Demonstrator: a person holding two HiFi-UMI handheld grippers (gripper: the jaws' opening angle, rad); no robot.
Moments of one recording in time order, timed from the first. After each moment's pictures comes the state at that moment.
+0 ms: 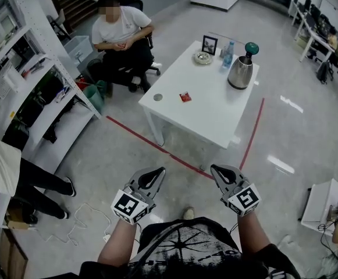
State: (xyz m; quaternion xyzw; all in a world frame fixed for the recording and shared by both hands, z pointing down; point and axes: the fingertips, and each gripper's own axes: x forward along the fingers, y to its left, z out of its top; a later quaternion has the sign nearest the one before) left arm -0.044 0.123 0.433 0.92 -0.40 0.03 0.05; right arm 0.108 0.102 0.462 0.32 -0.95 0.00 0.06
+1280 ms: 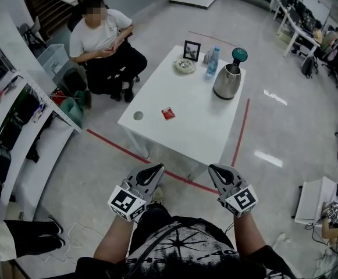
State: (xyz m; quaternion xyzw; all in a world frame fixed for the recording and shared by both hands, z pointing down) left arm -0.014 -0.024 0.440 0.94 -0.33 0.01 0.05; right arm 0.134 -0.018 0.468 0.38 -0.92 0.00 0.07
